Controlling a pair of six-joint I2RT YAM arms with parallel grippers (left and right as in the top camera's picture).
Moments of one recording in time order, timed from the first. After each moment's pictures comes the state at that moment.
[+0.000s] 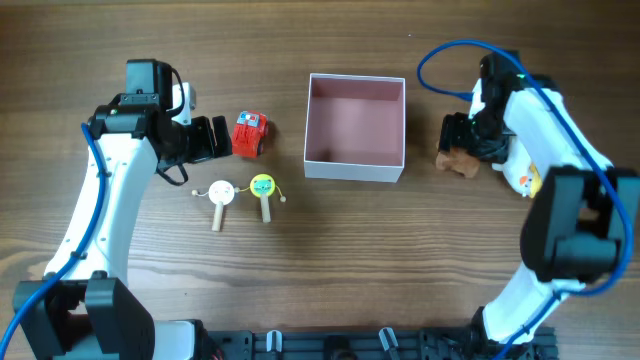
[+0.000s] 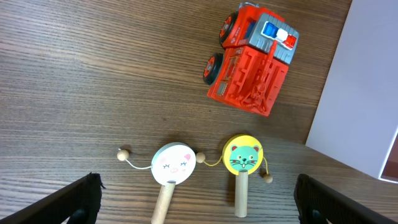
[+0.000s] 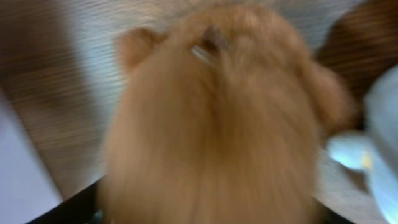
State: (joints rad) left arm 0.01 1.57 1.26 -0.96 0.15 -0.20; right arm -0.04 1.94 1.38 -0.96 -0.05 0.18
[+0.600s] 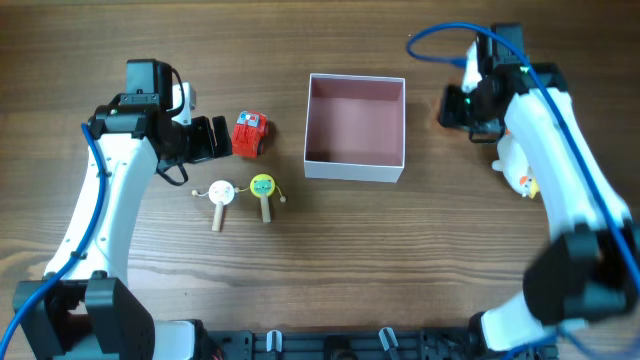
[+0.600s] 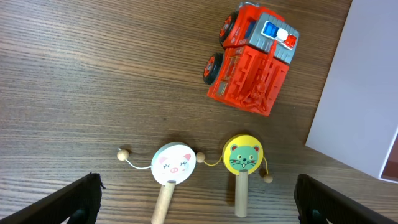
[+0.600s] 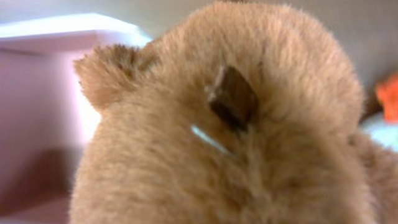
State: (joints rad) left arm 0.01 1.57 1.26 -0.96 0.15 -0.20; right arm 0.09 1.71 1.49 -0.96 -0.09 0.21
